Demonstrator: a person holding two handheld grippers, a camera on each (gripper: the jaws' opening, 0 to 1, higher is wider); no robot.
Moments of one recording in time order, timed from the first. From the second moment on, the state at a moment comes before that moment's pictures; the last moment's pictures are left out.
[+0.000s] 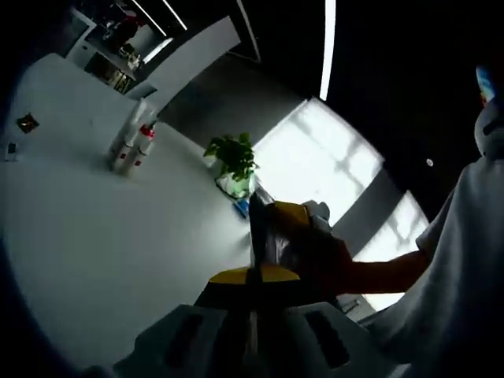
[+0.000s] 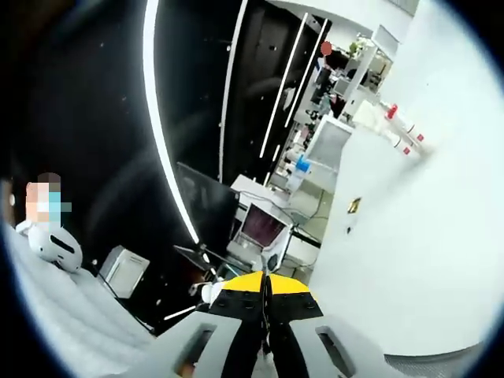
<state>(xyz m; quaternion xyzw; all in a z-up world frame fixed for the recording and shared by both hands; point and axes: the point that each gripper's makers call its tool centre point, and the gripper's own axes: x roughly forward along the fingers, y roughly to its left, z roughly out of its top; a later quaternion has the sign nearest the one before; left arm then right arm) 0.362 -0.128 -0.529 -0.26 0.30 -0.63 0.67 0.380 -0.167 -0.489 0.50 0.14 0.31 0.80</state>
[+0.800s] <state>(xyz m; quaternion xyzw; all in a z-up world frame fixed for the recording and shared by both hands) 0.388 -0.115 -0.507 -0.39 0.29 -0.59 0.65 0.366 -0.120 -0.500 0.42 0.19 0.38 0.80</state>
